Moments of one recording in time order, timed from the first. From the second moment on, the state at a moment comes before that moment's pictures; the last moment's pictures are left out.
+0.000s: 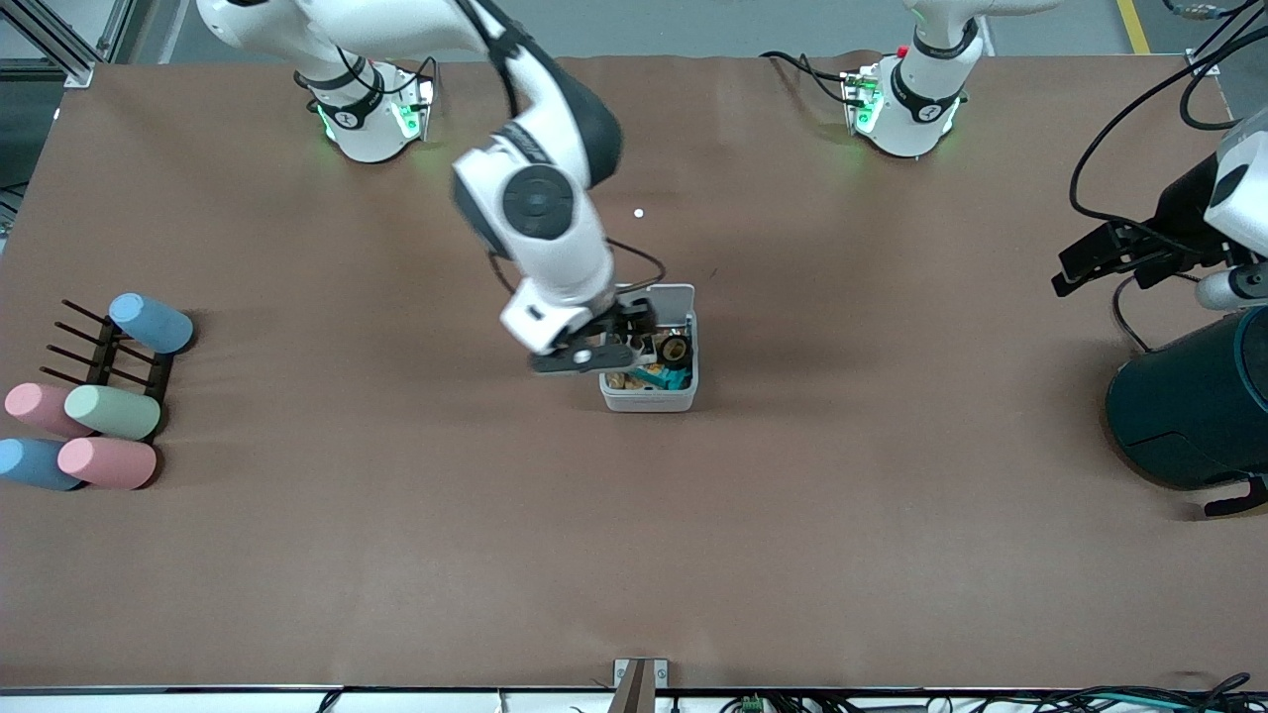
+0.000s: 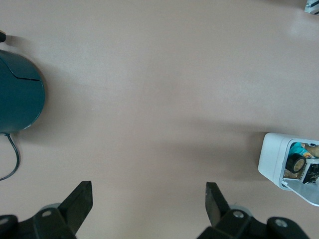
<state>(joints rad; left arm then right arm) -0.02 0.02 -0.05 -1.55 -0.08 1.63 -0.19 0.64 0.50 -0.02 -1.36 0.12 1.90 0.59</state>
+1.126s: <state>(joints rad) -0.03 0.03 -0.06 -1.54 -0.01 1.62 -0.18 0.08 -0.11 -0.03 -1.49 -0.04 1.38 -0.03</state>
